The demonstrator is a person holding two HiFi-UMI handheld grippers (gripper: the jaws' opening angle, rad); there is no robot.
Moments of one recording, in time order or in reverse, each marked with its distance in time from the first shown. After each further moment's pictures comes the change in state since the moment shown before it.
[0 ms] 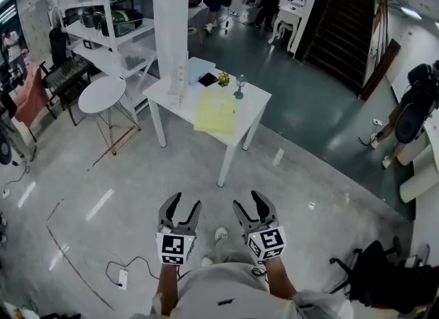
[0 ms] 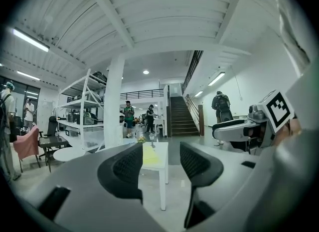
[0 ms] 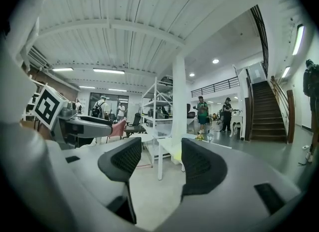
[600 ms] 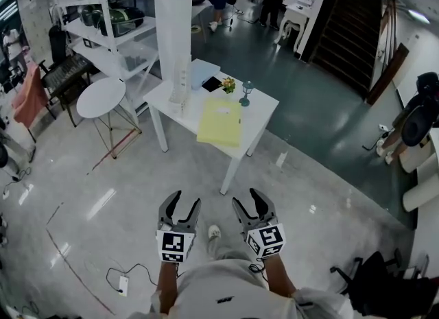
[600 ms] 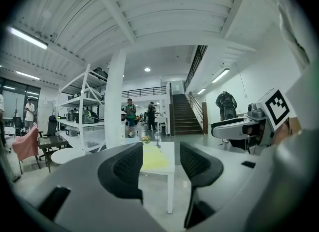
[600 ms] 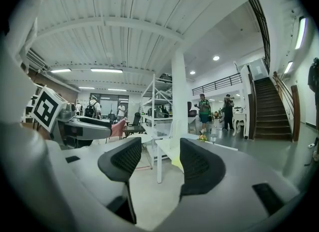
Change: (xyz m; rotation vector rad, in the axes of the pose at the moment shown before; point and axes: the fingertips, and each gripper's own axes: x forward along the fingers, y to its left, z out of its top) left arm 0.094 0.056 -0.001 0.000 0.025 0.017; right arm 0.103 -0.049 0.008 0.026 0.012 0.004
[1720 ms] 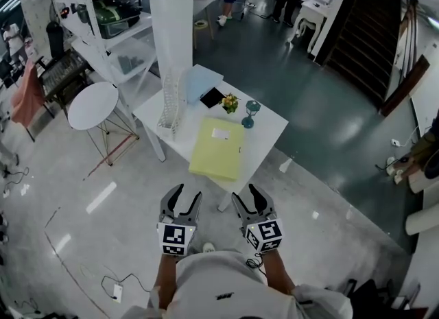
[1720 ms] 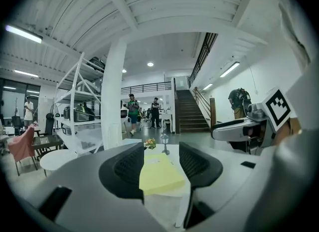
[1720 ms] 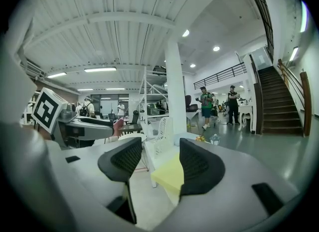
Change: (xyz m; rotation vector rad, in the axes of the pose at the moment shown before) left arm 0.256 0.064 0.030 -0.013 0.050 0.035; right arm 0.204 -0.173 0.021 0.049 0.048 0.052
